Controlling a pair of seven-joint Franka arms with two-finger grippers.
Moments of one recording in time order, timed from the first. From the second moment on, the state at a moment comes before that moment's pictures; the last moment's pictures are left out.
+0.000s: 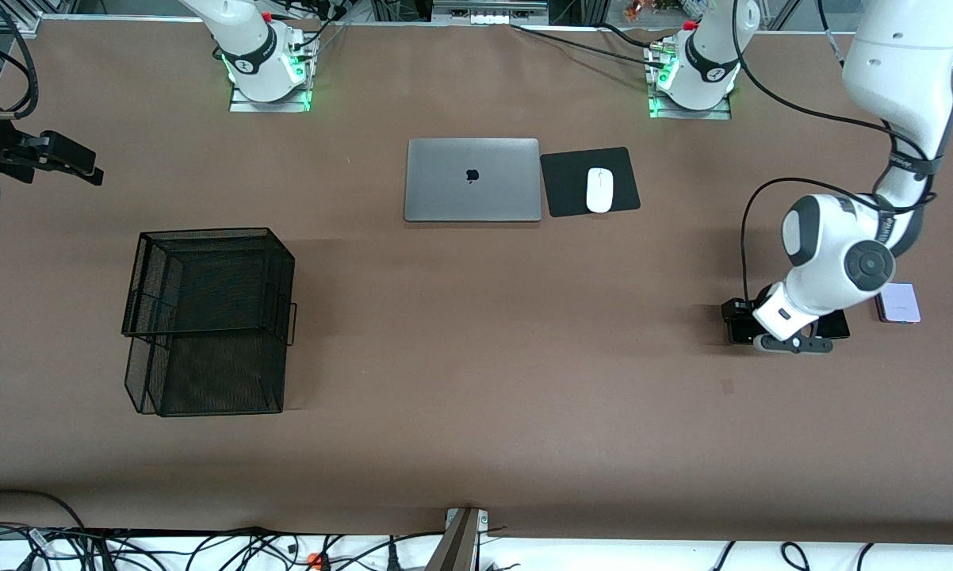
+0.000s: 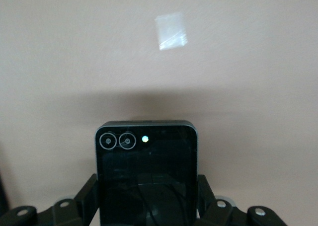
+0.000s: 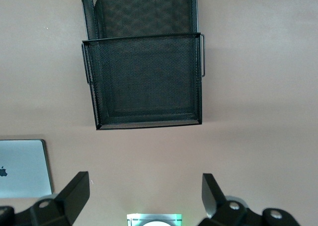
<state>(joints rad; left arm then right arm) 0.11 0.50 -0.09 -1.88 0.05 2.28 0.05 0.07 0.01 -0.10 -1.57 0.00 1.49 -0.01</state>
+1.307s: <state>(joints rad) -0.61 0.81 -0.11 -1.45 -0.01 2.31 -0.62 0.07 0.02 -0.09 -1.57 0.03 1.49 -0.01</state>
